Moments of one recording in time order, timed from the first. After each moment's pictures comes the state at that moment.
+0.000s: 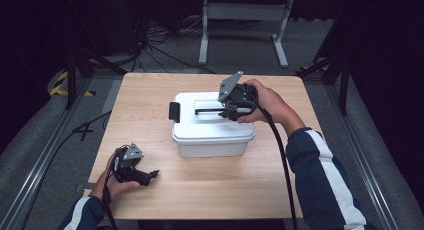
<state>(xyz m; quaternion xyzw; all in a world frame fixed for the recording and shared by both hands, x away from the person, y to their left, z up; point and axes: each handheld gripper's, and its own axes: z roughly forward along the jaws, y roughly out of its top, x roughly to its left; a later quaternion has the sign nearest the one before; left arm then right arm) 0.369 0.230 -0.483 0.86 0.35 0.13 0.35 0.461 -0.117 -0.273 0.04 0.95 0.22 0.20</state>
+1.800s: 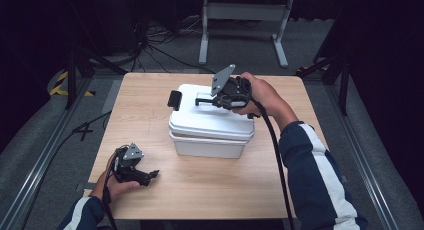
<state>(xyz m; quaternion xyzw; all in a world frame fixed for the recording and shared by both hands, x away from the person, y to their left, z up) 0.369 0.230 -0.483 0.86 0.35 0.13 0.35 0.468 -0.101 -0.256 0.00 0.95 0.23 0.21</state>
